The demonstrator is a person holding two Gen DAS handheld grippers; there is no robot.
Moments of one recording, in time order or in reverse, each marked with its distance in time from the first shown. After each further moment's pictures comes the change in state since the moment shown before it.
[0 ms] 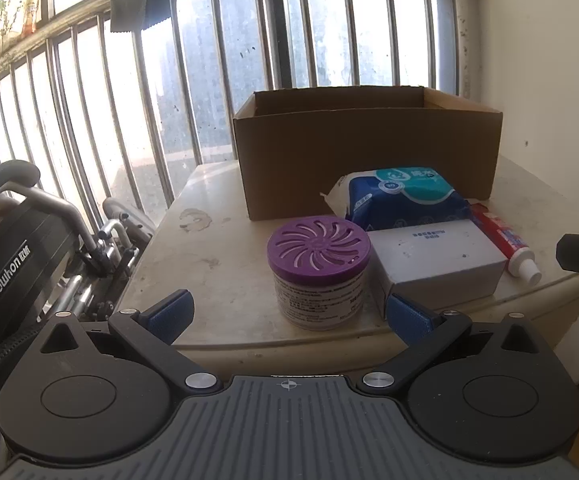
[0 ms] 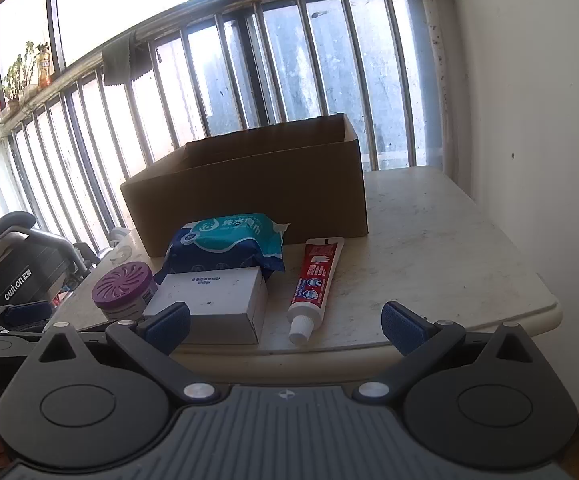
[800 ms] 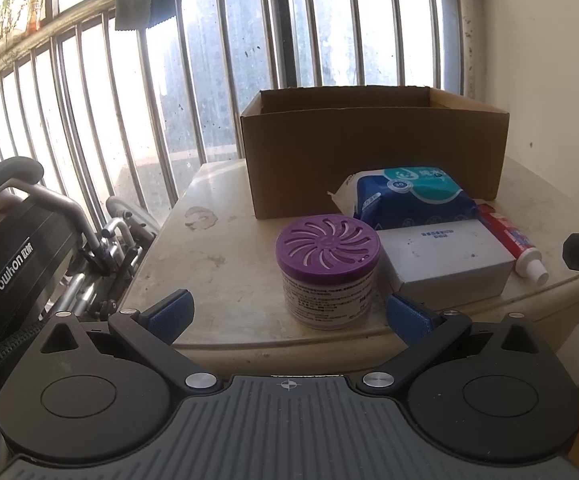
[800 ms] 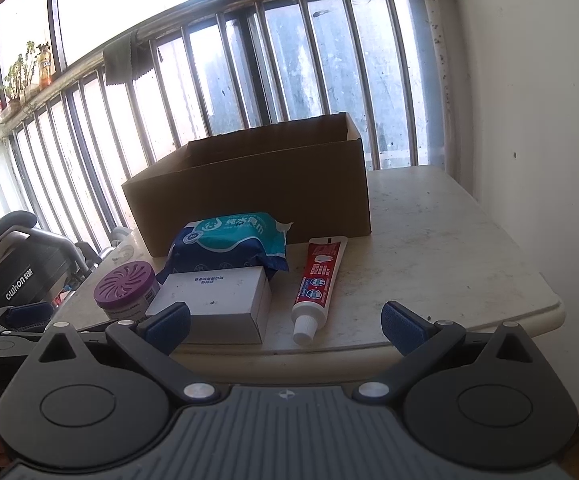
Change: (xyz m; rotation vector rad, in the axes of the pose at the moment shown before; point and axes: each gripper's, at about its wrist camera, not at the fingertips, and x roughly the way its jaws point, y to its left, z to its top) left arm 0.001 0.004 -0.001 -0.010 -0.003 0.004; right arm 0.002 0.002 0.000 -0.001 0.001 0.004
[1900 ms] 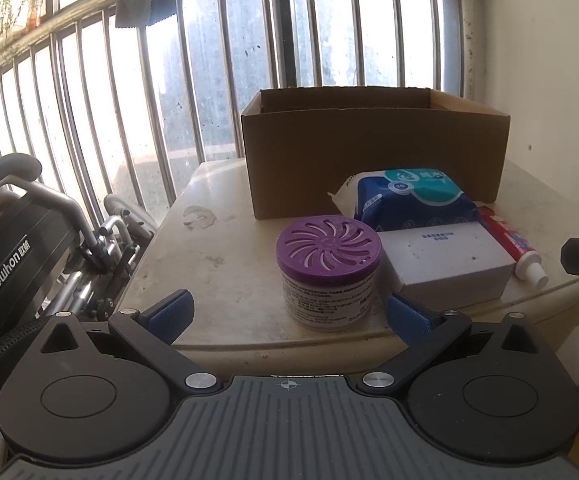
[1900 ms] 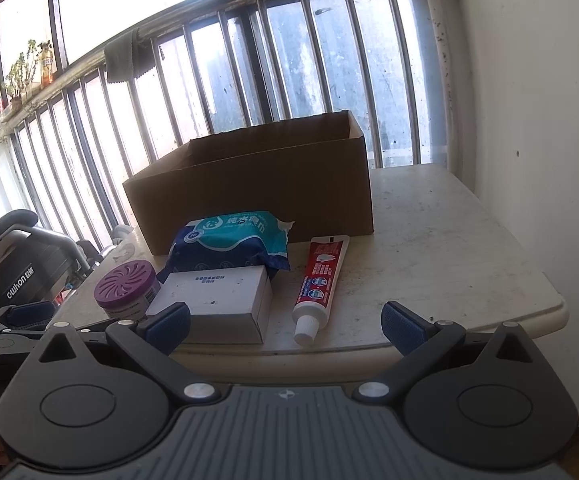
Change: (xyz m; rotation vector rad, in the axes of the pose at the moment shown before) left arm 0.002 0.002 0.000 -0.010 -0.002 -0.008; right arm 0.002 -0.001 0.001 0.000 0.007 0.007
